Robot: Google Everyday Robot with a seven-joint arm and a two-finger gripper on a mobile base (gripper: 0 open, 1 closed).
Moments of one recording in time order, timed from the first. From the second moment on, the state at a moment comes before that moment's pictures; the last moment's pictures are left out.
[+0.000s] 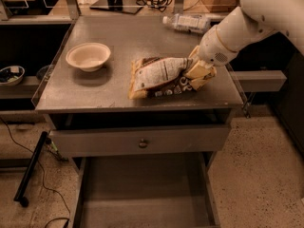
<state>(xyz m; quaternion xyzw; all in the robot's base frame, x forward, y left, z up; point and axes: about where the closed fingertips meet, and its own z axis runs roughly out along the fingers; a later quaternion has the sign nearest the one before) 0.630 -0.114 0.872 -0.65 0.70 0.09 0.29</state>
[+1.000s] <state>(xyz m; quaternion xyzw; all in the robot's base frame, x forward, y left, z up) 0.630 -0.114 0.872 -0.65 0.70 0.09 0.29</state>
